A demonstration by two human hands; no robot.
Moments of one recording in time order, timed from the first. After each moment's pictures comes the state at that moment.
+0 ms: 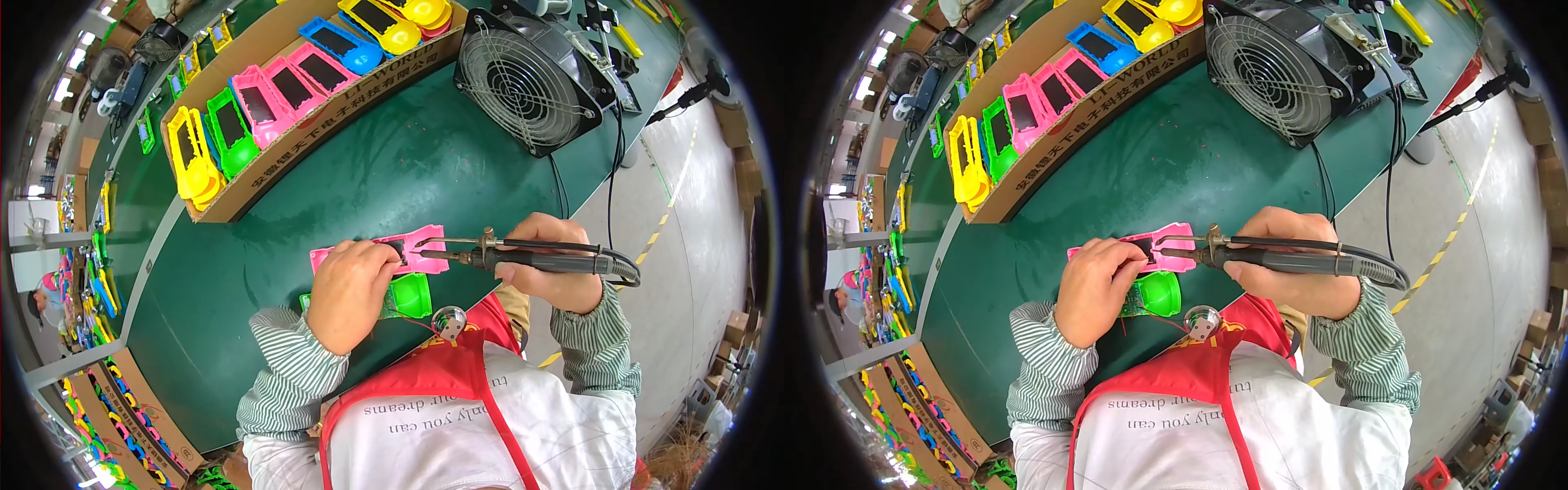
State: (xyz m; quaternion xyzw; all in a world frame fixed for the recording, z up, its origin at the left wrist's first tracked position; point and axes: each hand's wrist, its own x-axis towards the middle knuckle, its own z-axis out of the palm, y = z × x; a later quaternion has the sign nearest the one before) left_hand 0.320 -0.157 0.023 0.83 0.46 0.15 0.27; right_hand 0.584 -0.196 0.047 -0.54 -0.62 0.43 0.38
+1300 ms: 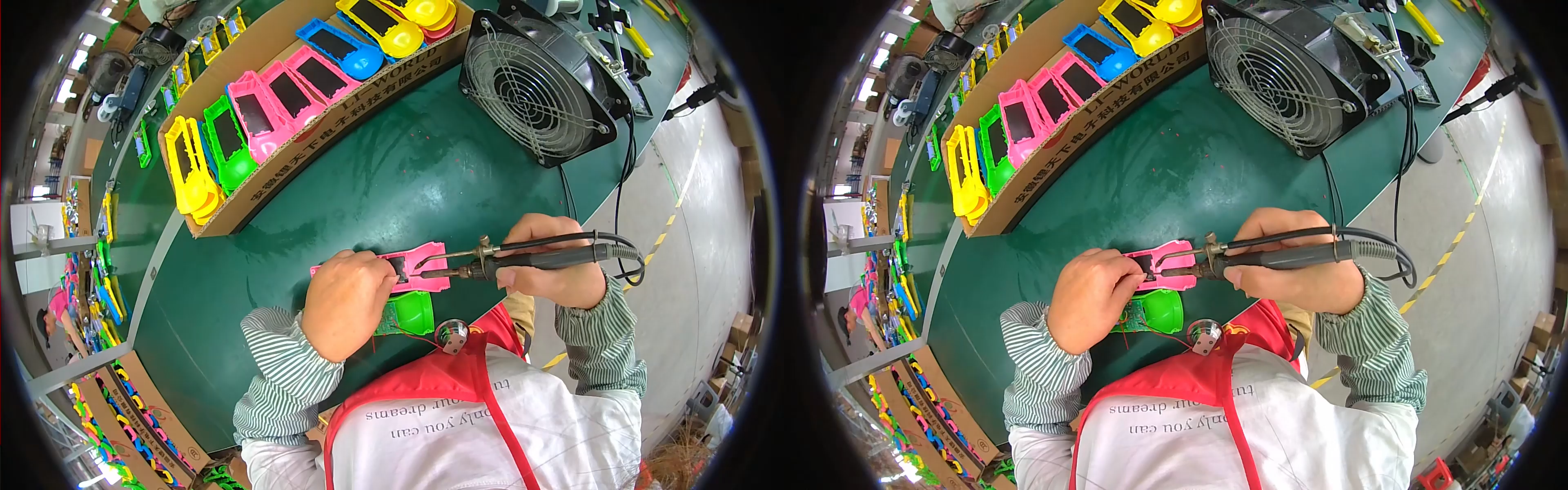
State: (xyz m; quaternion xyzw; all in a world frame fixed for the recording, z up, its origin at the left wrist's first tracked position) left_hand 0.320 -0.139 0.033 0.85 0.44 0.06 0.28; right_hand 0.592 -0.173 0.045 -0.50 -0.53 0.59 0.35
